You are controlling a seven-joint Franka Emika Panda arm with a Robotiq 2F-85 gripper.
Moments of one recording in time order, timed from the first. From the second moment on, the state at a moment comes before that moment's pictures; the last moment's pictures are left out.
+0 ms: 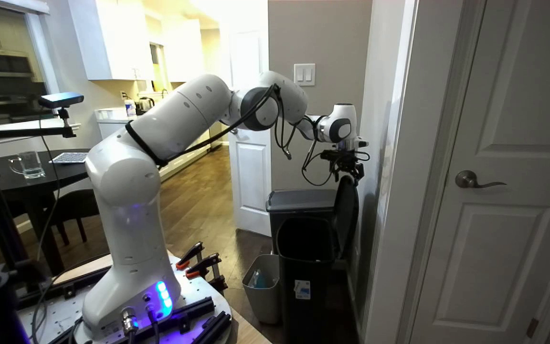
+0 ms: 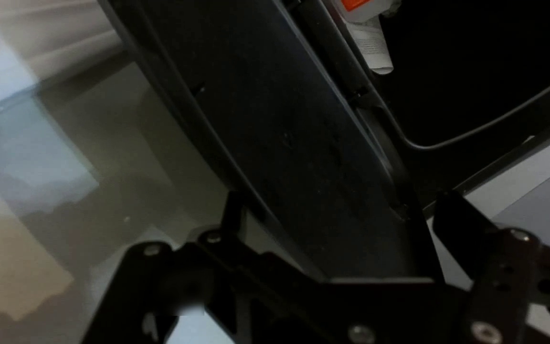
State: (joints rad) arm -0.12 0.99 0.01 -1.05 -0.02 2.20 -0.08
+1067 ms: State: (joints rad) arm -0.12 0.92 0.10 -1.03 0.26 1.74 -0.03
